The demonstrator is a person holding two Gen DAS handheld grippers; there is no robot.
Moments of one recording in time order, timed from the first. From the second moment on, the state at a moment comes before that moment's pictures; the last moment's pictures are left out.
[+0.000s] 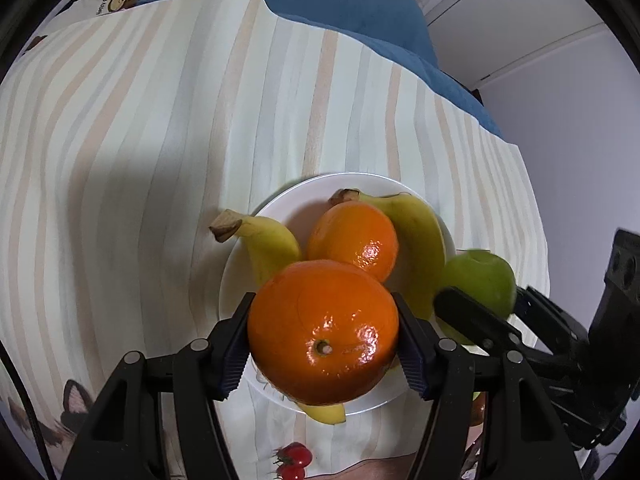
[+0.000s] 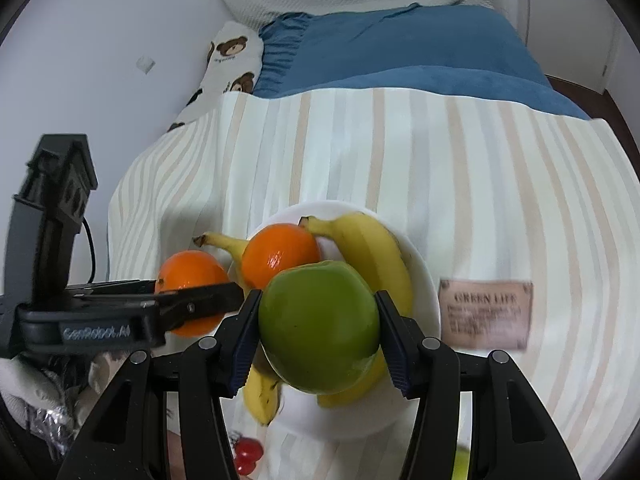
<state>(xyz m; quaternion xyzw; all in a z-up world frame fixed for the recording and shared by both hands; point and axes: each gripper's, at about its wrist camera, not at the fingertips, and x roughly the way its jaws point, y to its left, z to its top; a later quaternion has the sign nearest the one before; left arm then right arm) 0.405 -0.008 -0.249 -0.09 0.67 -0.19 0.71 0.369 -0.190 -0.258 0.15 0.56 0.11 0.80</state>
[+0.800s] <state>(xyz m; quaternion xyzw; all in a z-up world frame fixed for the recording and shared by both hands) 0.376 0.020 -0.293 -0.09 0.68 -0.15 0.71 0.388 -0.170 -0.285 0.15 0.59 0.13 0.79</state>
